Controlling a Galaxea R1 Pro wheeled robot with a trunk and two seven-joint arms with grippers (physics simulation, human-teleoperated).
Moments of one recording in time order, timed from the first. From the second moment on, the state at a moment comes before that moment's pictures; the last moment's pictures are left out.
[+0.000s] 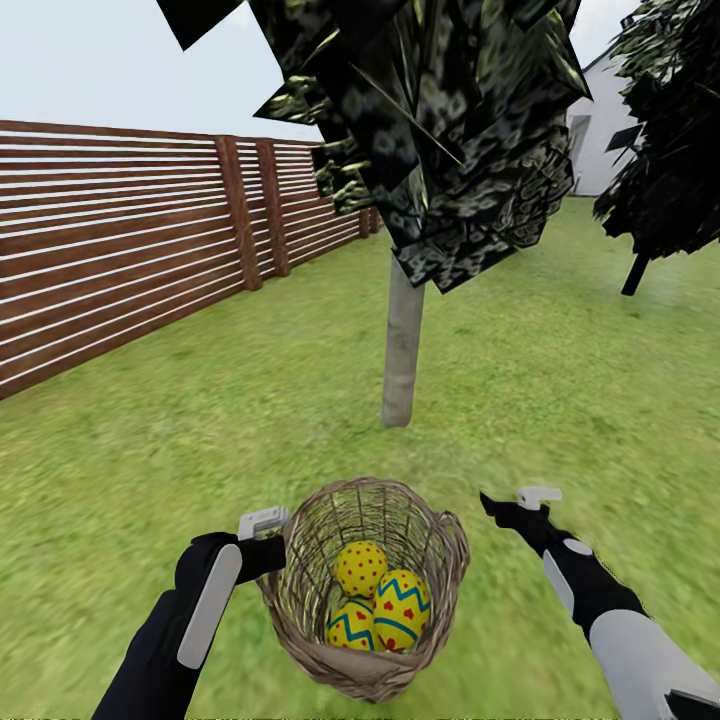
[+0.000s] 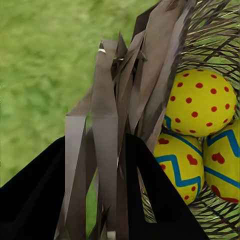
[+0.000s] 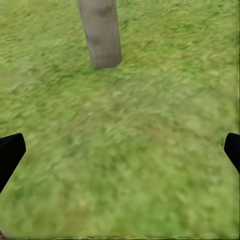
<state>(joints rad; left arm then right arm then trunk) -0.38 -0.08 -0.07 -1.38 0.49 1.00 0.41 -0.71 -0.14 -0.25 -0.48 0.06 -0.09 0.29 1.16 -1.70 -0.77</state>
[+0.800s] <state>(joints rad) -0.38 -0.09 -0.07 -1.38 0.49 1.00 0.41 -0.71 -0.13 -0.25 -0.47 0.07 -0.10 0.28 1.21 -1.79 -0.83</state>
